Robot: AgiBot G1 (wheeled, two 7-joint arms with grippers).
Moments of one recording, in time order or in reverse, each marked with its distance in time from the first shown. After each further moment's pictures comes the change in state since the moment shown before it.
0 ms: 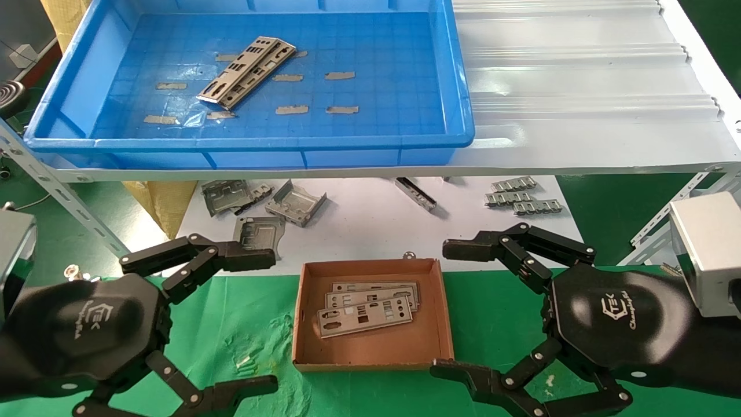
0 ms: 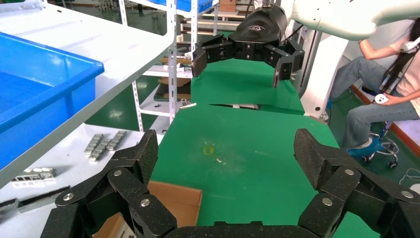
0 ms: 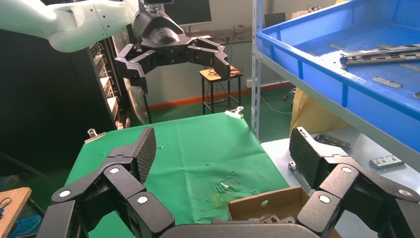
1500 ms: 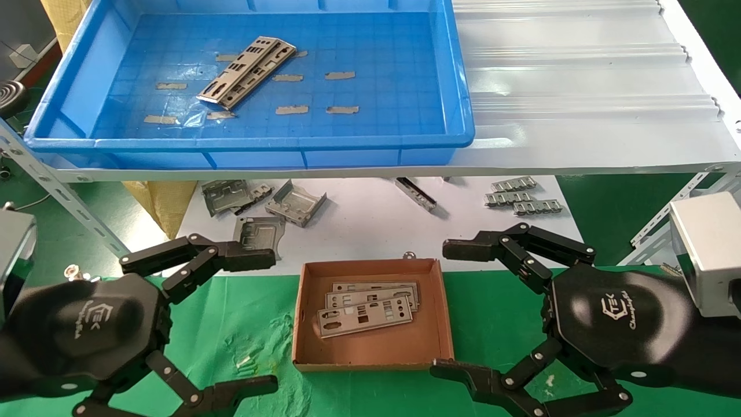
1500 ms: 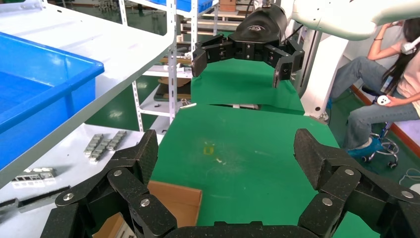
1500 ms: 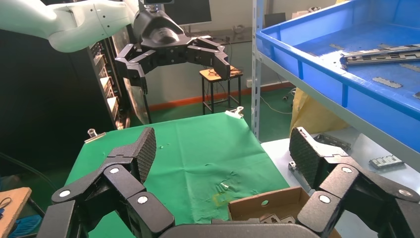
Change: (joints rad) left arm 0.000 0.000 0.000 0.000 0.000 0.000 0.000; right arm 0.000 0.000 0.000 0.000 0.000 0.000 0.000
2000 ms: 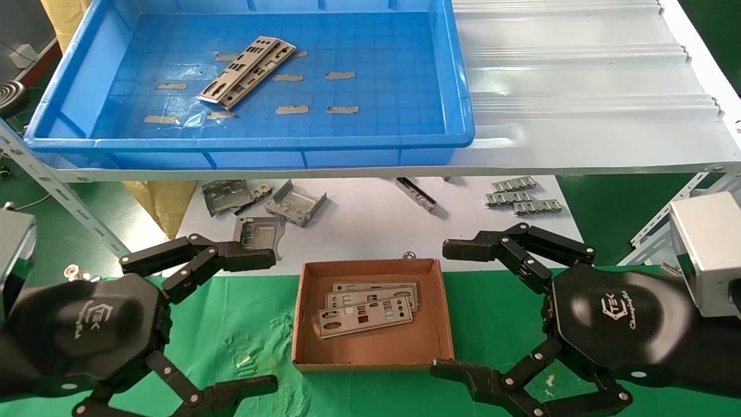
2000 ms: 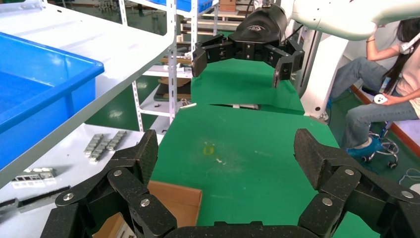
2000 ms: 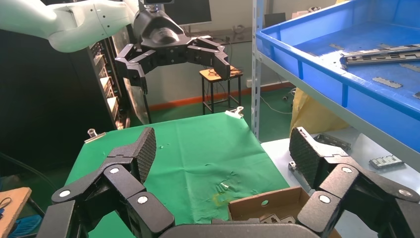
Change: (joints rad) left arm 0.000 0.000 0.000 0.000 0.000 0.000 0.000; right arm 0.000 0.000 0.000 0.000 0.000 0.000 0.000
